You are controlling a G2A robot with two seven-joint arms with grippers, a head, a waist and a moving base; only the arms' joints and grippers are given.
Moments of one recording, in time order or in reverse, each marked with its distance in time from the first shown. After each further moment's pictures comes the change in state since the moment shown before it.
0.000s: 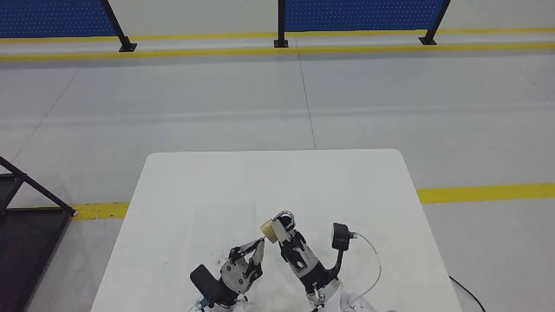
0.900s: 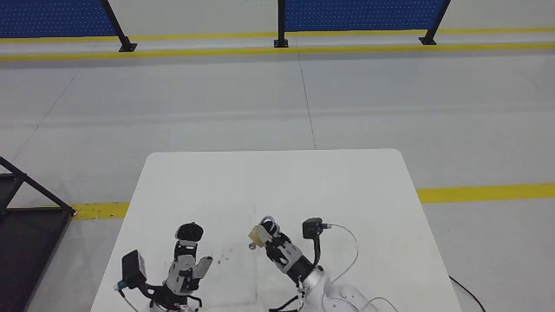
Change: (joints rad) left arm 0.237 0.099 -0.354 -0.173 -0.432 -0.653 -0.144; right arm 0.114 -0.022 -0.074 0.110 -0.033 0.272 0.252
